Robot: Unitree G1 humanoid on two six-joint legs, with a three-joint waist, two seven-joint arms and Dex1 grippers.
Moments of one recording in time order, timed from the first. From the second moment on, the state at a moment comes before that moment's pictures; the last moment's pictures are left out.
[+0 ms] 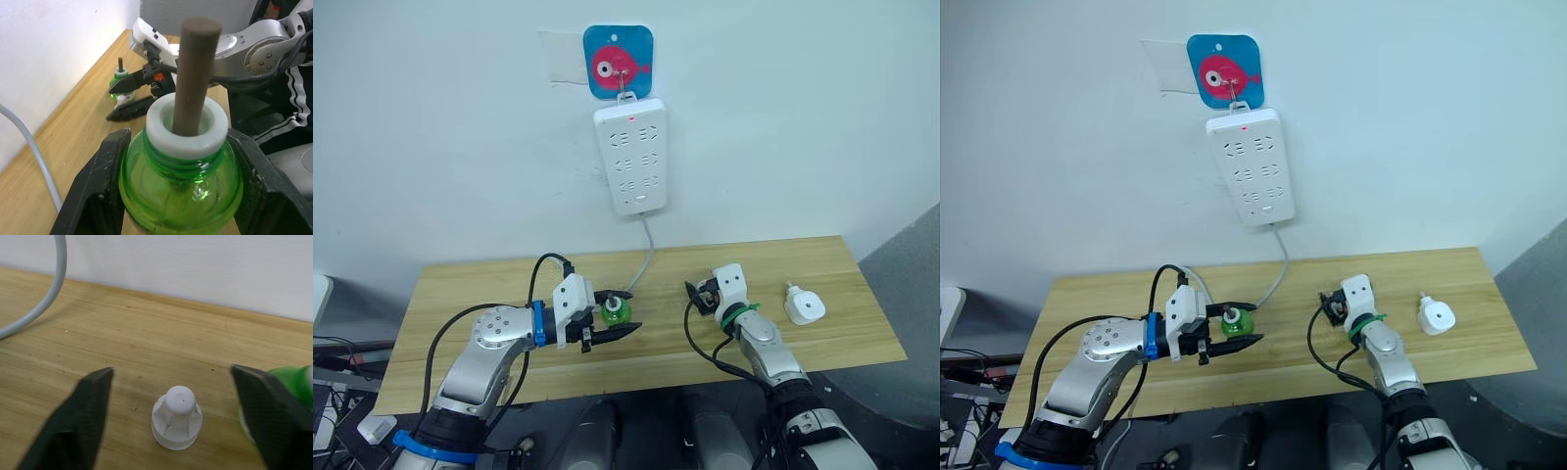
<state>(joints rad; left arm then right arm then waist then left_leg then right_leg) -0.14 0.54 -0.12 -0.15 -0.32 0.13 -1.08 -0.32 -0.16 0.10 0.52 0.04 -0.06 0.27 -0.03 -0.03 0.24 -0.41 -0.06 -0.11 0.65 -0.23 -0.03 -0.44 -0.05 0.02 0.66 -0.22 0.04</state>
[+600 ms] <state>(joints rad) -0.15 0.55 -0.12 -0.12 -0.33 0.10 -1.13 -0.15 -0.46 0.15 -0.40 0.46 0.48 0.75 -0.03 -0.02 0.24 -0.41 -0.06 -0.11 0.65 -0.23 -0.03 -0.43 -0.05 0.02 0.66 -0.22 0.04</state>
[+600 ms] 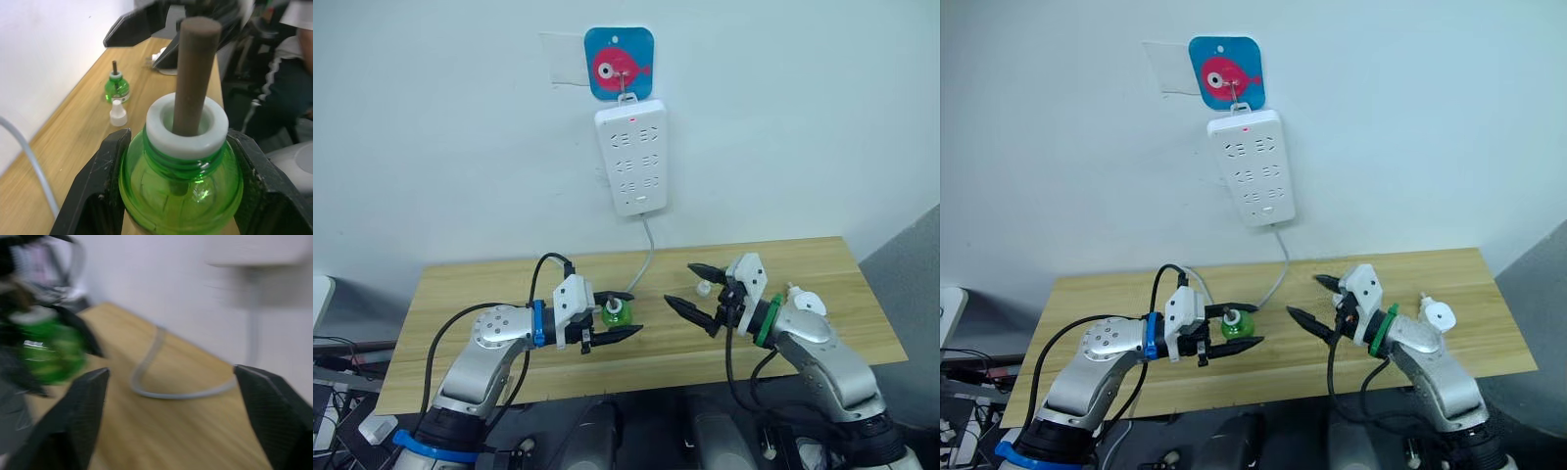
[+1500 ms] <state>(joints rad) -0.25 0.52 -0.14 -0.05 -0.34 0.08 -1.21 -0.39 -0.35 0.36 -0.29 0.41 0.49 0.87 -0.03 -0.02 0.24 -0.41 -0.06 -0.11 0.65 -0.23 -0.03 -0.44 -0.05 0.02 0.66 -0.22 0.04</state>
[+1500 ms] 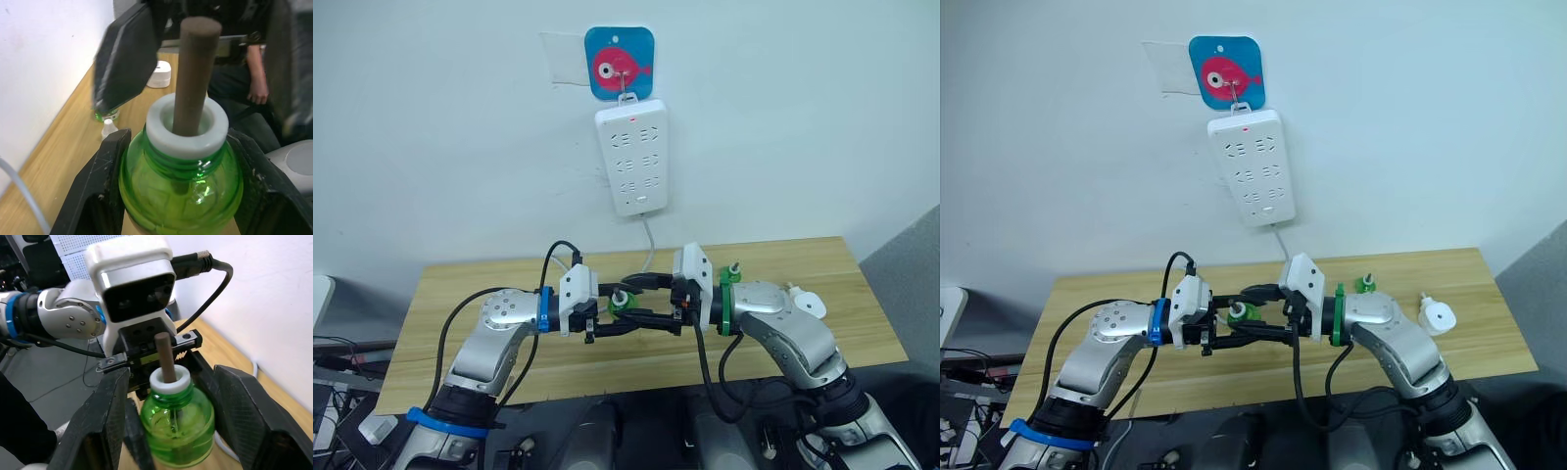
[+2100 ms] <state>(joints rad) -0.27 0.52 -0.15 -0.03 -0.33 0.08 -1.19 -0.41 -0.34 0.38 -0.23 0.32 0.39 0.89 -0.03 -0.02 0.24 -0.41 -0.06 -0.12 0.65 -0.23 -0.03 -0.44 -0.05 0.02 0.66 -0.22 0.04</state>
